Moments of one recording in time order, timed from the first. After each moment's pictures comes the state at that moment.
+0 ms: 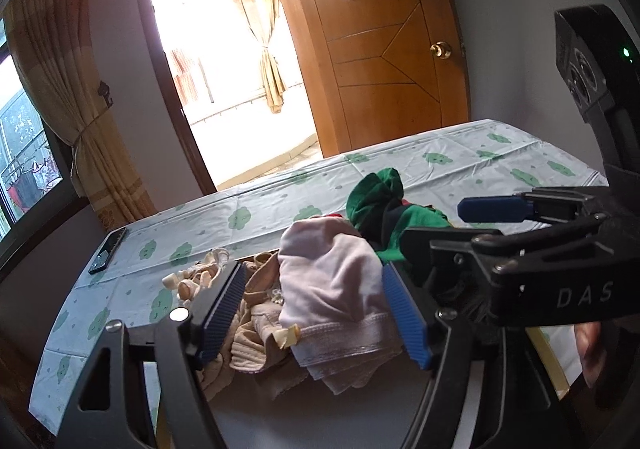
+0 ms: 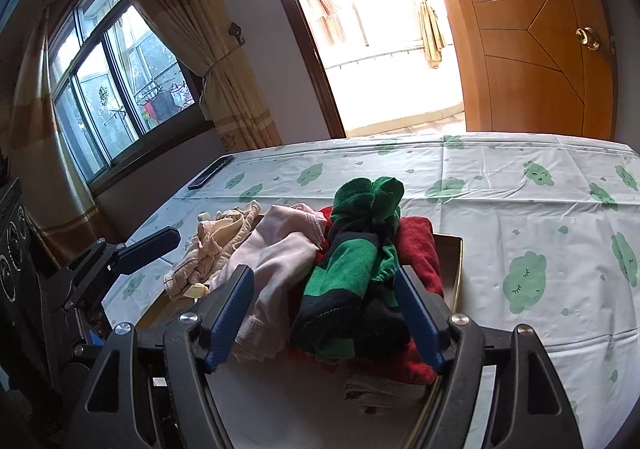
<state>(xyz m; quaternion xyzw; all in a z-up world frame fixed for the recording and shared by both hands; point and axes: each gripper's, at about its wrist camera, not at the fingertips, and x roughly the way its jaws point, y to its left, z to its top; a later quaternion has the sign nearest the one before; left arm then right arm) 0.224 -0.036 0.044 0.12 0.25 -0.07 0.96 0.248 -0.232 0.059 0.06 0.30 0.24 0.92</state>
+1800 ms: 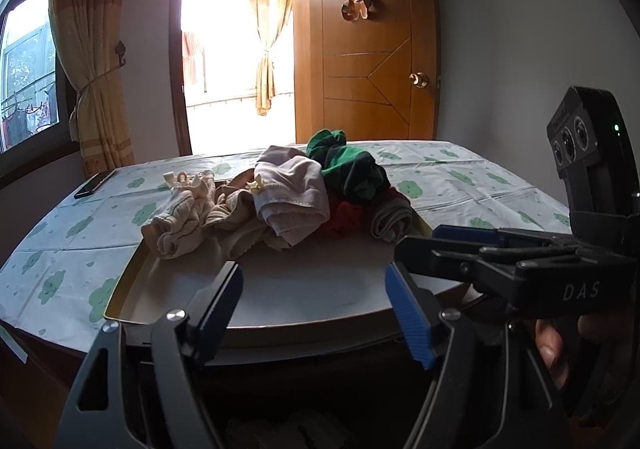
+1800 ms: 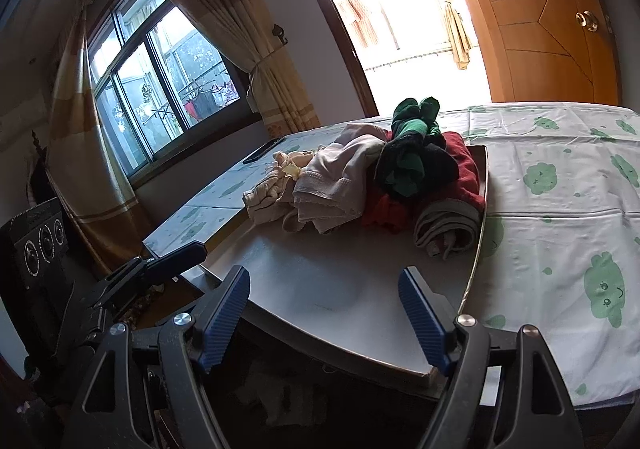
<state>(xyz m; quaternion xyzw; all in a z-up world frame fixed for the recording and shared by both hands) 0.097 -0.013 0.006 0.02 0.23 -0.11 0.97 0.129 -0.238 0.014 0.08 0.28 0.30 0.91</state>
